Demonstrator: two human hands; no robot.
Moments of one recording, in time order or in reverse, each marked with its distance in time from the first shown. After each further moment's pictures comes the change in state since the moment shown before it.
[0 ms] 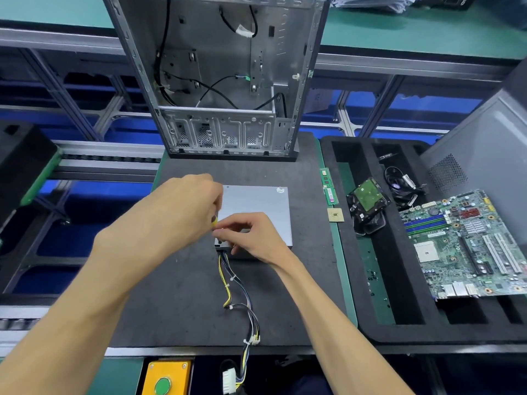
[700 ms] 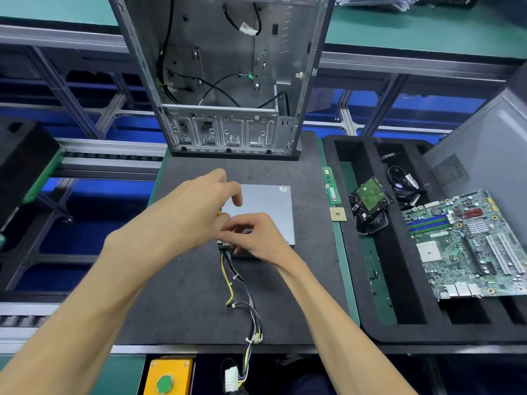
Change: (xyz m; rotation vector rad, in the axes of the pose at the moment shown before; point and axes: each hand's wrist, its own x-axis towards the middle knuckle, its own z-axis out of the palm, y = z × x) left_hand 0.003 0.000 0.013 -0.207 0.036 0.104; right_hand -0.002 0.001 -0.001 -0.079 -0.026 0.012
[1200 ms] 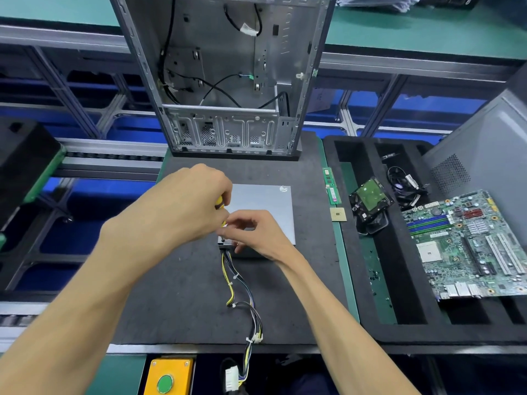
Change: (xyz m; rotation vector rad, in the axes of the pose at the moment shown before) left_hand -0.003 0.005 -0.016 0.120 0.081 -0.056; right_hand 0.001 -0.006 -0.004 0.076 -0.018 0.004
